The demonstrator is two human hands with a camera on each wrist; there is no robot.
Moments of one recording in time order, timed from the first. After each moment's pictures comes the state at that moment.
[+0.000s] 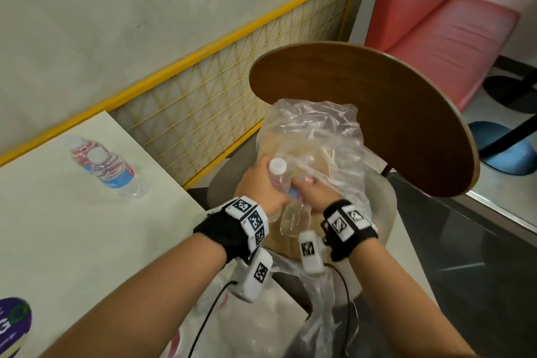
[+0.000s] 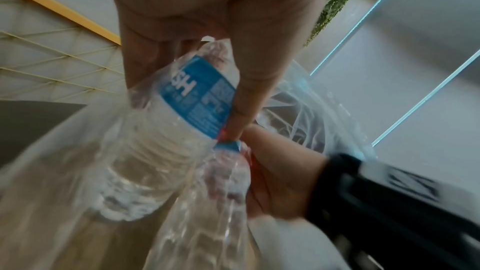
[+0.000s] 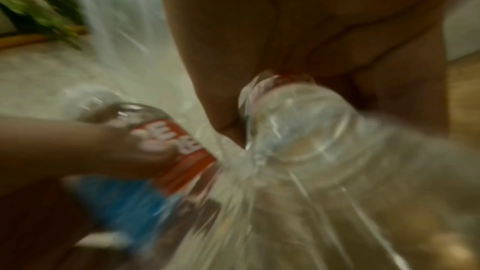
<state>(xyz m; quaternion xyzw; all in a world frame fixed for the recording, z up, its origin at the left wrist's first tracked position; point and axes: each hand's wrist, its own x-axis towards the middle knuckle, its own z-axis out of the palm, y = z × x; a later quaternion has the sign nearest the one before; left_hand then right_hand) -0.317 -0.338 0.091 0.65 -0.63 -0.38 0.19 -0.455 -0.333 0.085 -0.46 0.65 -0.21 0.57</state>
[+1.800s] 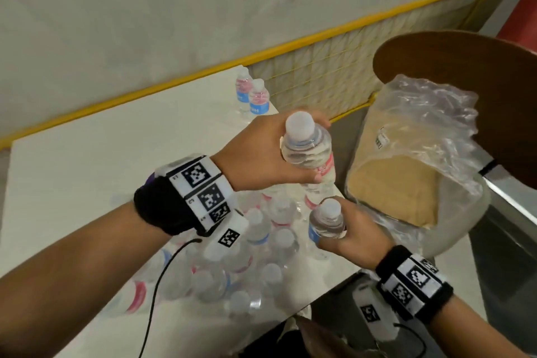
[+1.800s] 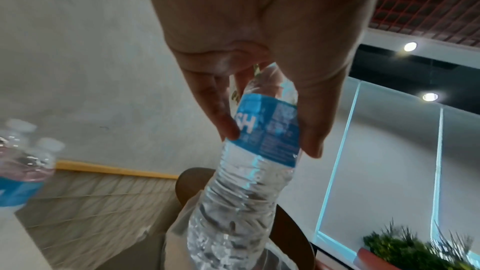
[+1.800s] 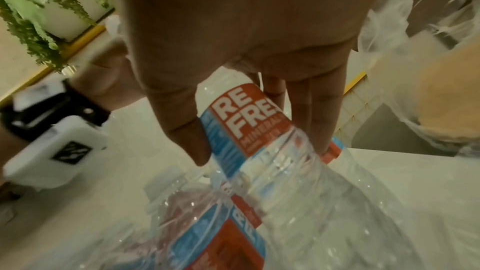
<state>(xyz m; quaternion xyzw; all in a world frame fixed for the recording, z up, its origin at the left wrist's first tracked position) -0.121 -0.126 0.223 0.51 -0.68 -0.39 0.35 -0.342 -0.131 0.077 -0.75 0.46 -0.16 0.45</state>
